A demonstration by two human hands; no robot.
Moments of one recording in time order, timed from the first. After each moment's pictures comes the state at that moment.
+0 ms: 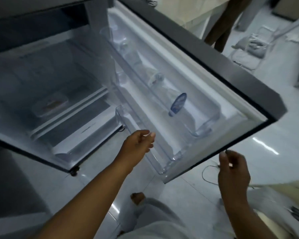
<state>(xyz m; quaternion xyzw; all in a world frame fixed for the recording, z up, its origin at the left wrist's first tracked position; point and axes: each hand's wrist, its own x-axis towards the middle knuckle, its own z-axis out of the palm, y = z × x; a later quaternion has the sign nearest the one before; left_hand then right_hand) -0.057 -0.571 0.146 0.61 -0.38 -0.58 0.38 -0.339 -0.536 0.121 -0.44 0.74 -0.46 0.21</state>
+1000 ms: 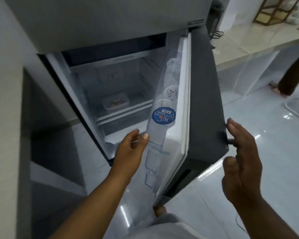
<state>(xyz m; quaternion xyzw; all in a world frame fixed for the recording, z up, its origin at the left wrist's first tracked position) 0.039 -0.451 0.211 0.70 -0.27 -0.40 0.53 -0.197 -0.529 0.236 -0.78 0.33 -0.49 0.21</state>
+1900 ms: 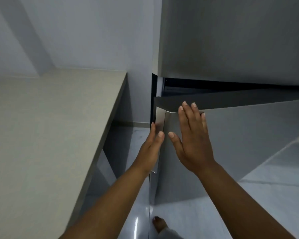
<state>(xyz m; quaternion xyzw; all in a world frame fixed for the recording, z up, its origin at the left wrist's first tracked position) 0.206 -0.425 0.207 0.70 -0.21 -0.27 0.63 0.138 -0.562 0.232 -0.95 0.11 -0.29 0.07</state>
